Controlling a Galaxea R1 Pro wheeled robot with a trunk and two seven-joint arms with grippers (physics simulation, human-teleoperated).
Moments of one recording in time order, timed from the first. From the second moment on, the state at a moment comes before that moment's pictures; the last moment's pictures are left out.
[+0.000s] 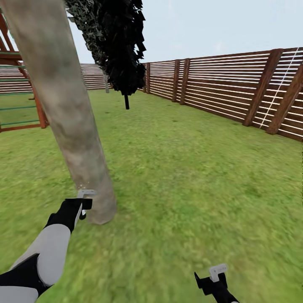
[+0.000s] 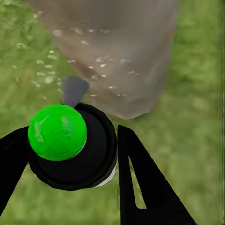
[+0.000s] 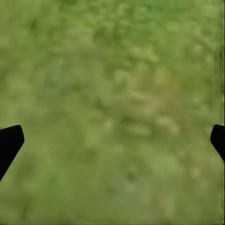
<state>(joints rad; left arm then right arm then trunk) -0.93 0.02 0.57 -0.54 -0.65 0.42 -0.11 -0.48 -0.07 0.15 -0.08 0.02 -0.49 0.06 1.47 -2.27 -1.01</state>
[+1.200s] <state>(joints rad) -0.92 0.13 0.58 -0.57 -0.65 0.43 -0.11 -0.48 -0.07 0.15 -0.08 0.02 -0.49 0.06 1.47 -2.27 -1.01</state>
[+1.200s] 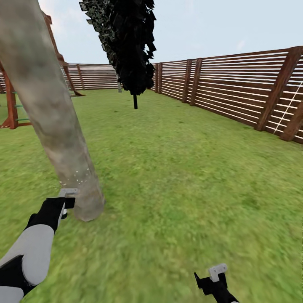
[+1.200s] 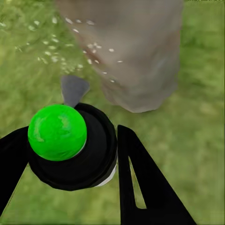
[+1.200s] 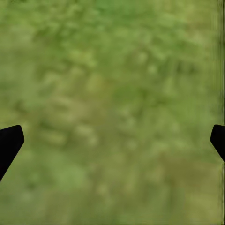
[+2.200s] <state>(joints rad) -0.75 0.16 0.66 -0.48 -0.65 0.34 -0.11 -0.48 -0.07 0.15 -0.08 0.02 -0.48 0.06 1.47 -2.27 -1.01</state>
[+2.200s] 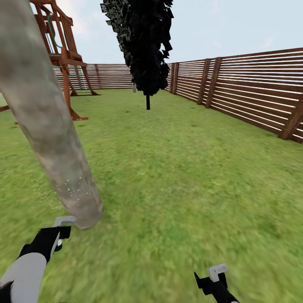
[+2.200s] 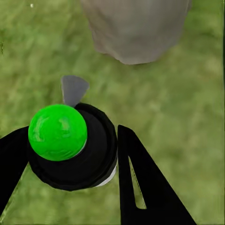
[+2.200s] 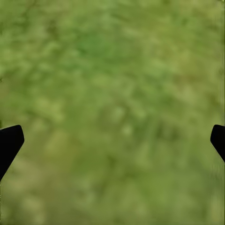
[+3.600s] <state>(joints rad) -0.75 0.10 0.66 -0.48 -0.50 0.25 0.05 -0.48 -0.06 0.15 -0.07 0.02 -0.49 -0.11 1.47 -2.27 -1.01</state>
